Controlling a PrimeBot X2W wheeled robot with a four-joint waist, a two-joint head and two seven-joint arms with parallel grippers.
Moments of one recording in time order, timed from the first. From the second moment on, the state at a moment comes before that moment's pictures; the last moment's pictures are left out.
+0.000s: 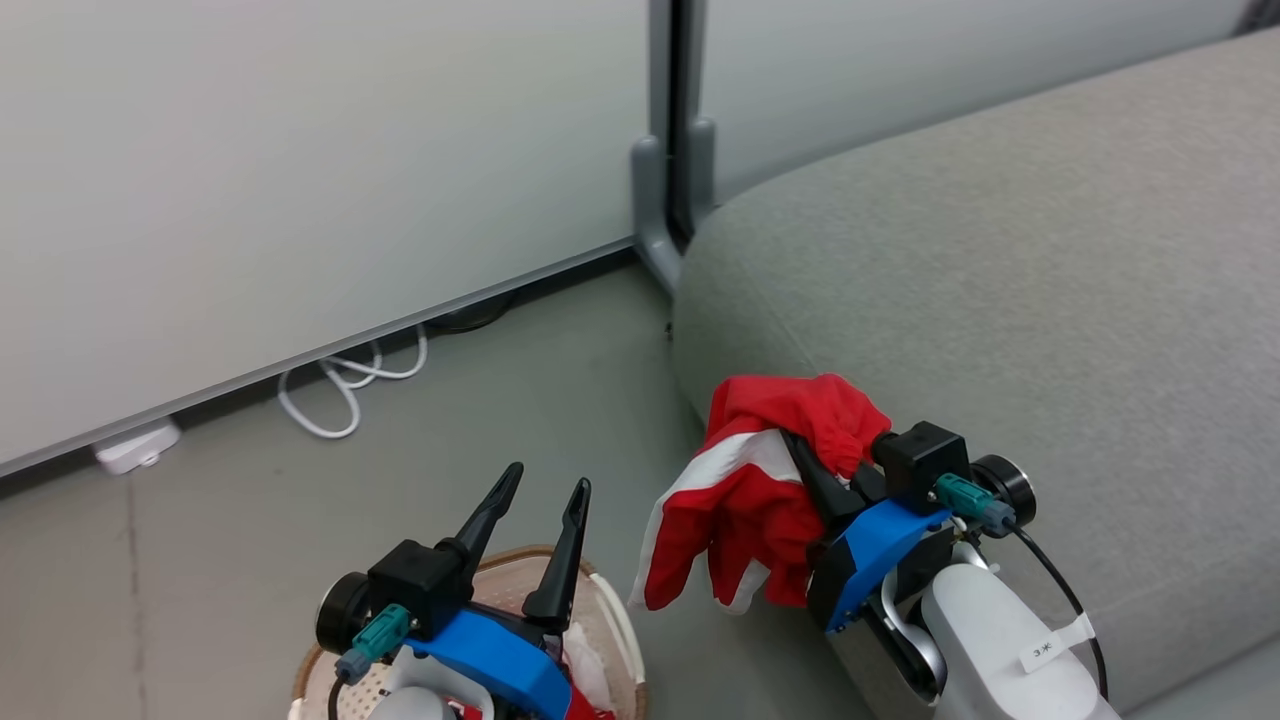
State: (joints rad) left arm -0.19 0.13 -0.46 0.37 -0.40 -0.13 -0.26; right arm -0.46 -0.05 0.36 0.65 0.18 0.13 -0.23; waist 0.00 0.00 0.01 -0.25
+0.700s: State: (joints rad) left arm -0.21 0.13 -0.49 0.38 -0.40 -0.13 -0.26; right arm -0.44 -0.05 0.33 0.64 0.17 0.13 -0.23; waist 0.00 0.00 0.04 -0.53
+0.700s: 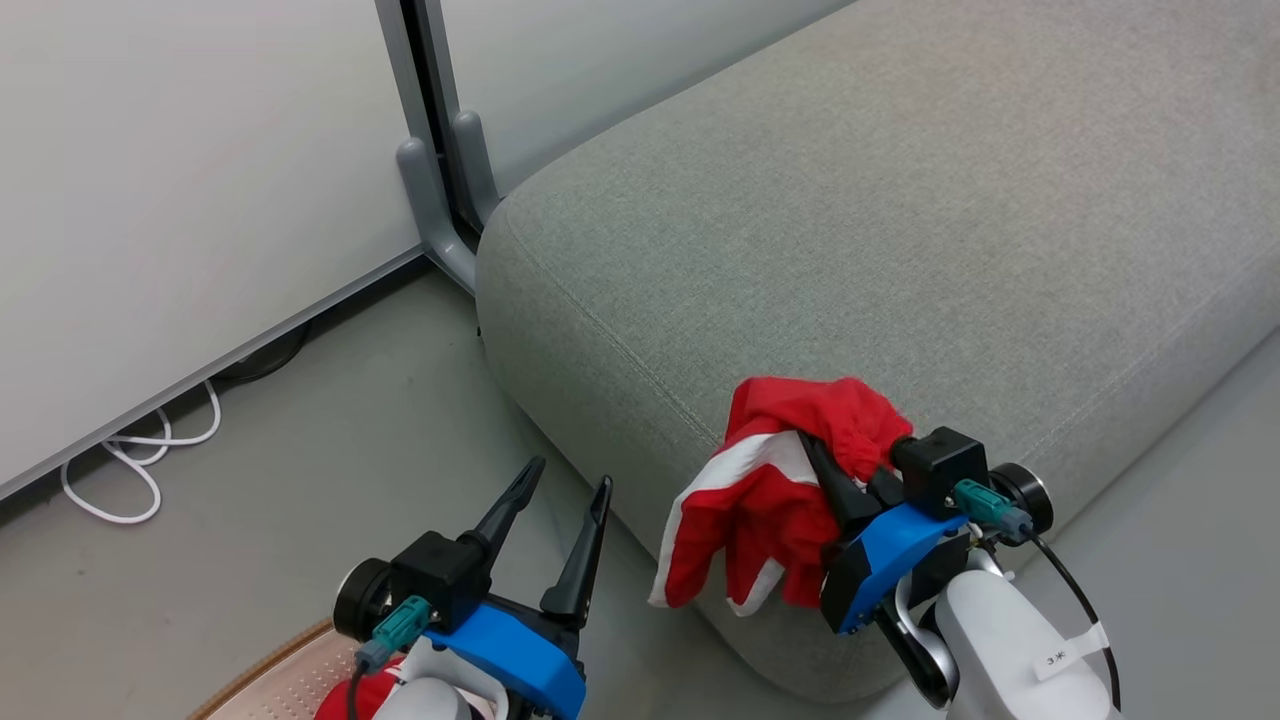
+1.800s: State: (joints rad) left arm -0.38 0.23 -0.53 0.30 -0.33 -0.13 -0.26; right arm -0.84 -0.18 0.05 0.64 0.19 0.13 -0.22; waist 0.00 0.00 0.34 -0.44
